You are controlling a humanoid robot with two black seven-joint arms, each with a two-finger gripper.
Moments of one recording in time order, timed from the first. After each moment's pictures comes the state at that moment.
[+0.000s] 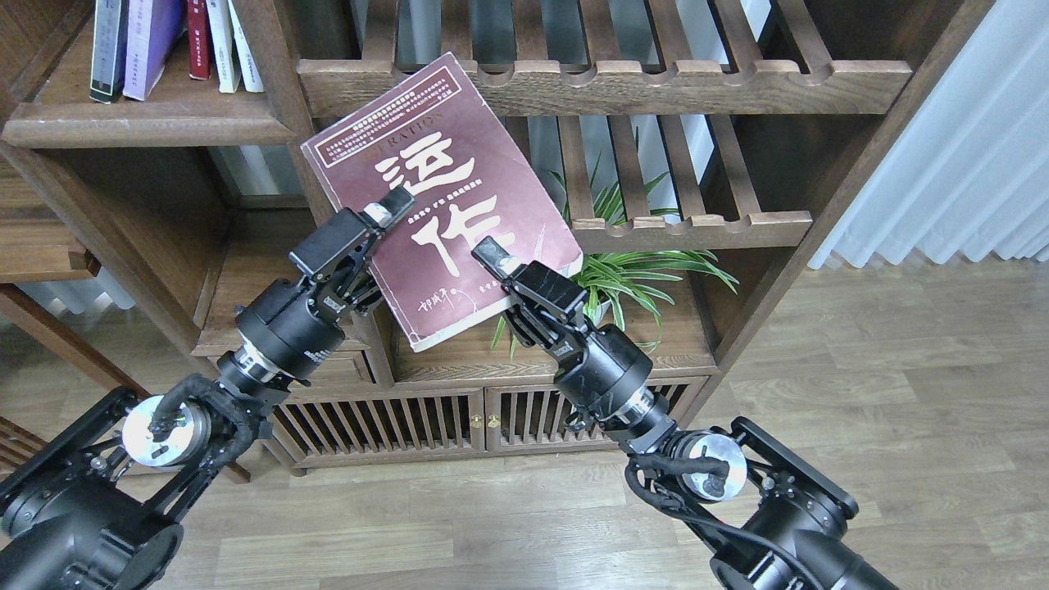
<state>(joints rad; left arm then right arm) -0.30 0.24 -0.99 -1.38 -0.46 -0.49 0.32 0.23 -0.04 0.84 1.35 0.33 0.58 -0.13</state>
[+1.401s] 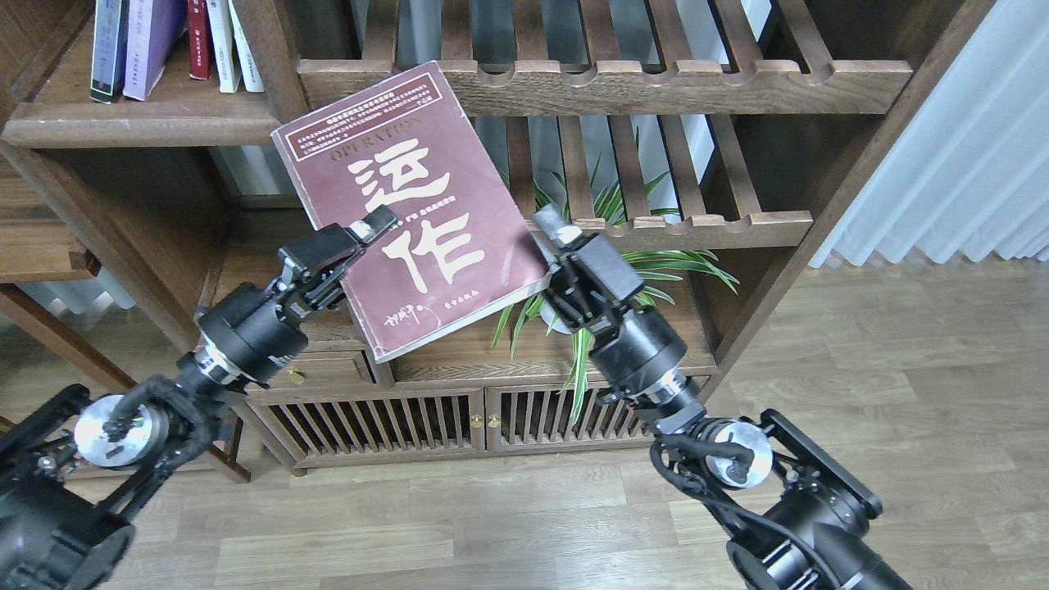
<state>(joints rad) -0.32 0.42 -0.99 -1.38 -0.42 -0.49 0.33 0.19 -0.05 1.05 1.32 0.30 0.58 -0.12</state>
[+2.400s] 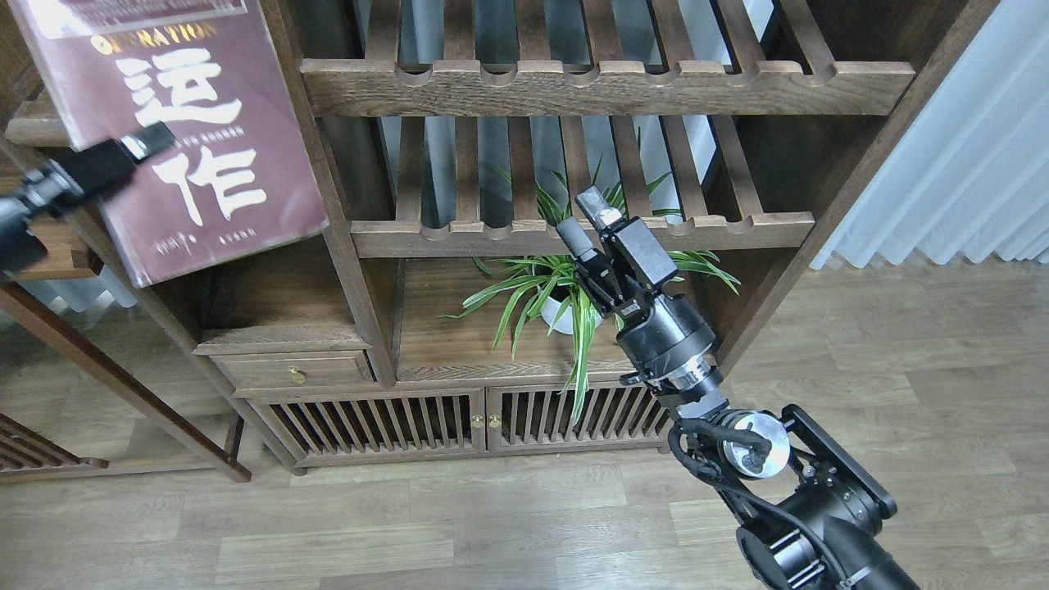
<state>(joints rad) -0.42 0.94 -1.18 -1.38 -0.35 -0.49 0.29 0.20 -0.04 1.06 1.29 0.27 0.58 -0.12</state>
